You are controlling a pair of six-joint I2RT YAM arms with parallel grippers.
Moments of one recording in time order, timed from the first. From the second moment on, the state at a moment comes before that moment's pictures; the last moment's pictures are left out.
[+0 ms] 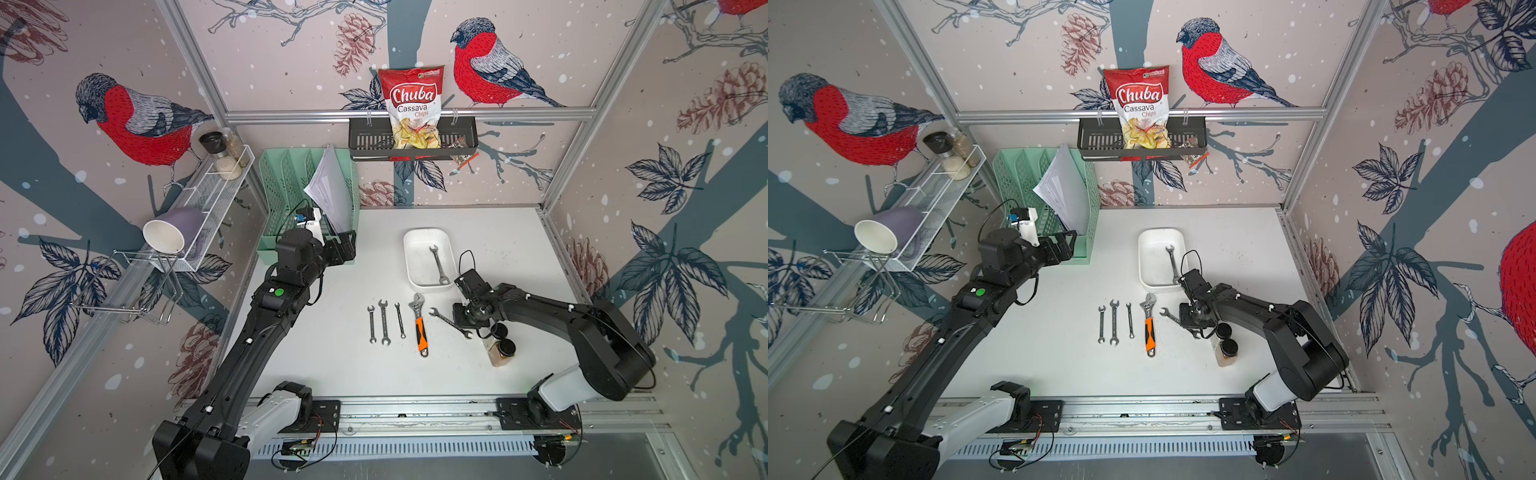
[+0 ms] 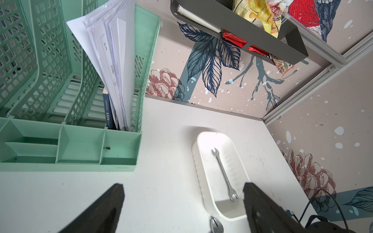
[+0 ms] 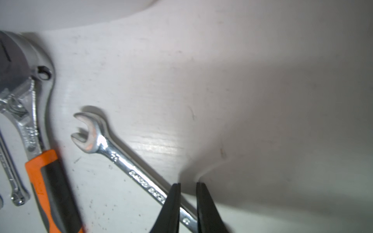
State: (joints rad) left arm -0.26 1.04 1.00 -0.29 0.08 -0.42; right arm 0.63 1.52 0.77 -0.55 -0.05 0.53
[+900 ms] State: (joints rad) left arm -0.26 1.02 0.98 -0.27 0.10 -0.42; right arm 0.84 1.63 0.93 -0.56 0.10 0.39
